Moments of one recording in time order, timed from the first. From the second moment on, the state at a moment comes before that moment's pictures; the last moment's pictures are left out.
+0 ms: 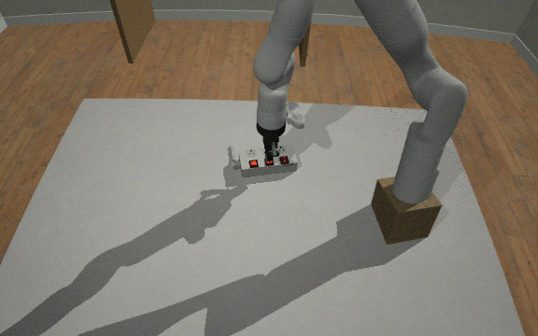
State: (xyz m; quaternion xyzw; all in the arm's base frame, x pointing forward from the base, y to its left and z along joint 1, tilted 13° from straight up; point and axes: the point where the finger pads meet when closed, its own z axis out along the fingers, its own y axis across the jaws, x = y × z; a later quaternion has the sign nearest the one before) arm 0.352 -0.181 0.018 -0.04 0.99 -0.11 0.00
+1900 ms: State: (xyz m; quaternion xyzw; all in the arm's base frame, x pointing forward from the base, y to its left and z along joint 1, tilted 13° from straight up) arm 0.349 -0.185 0.008 -0.03 0.99 -0.11 0.00
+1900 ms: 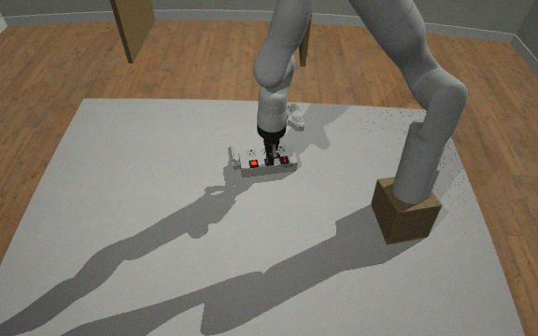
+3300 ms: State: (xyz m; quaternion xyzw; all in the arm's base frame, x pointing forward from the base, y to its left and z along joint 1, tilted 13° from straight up) arm 0.350 -0.186 0.000 -0.04 0.99 -0.11 0.00
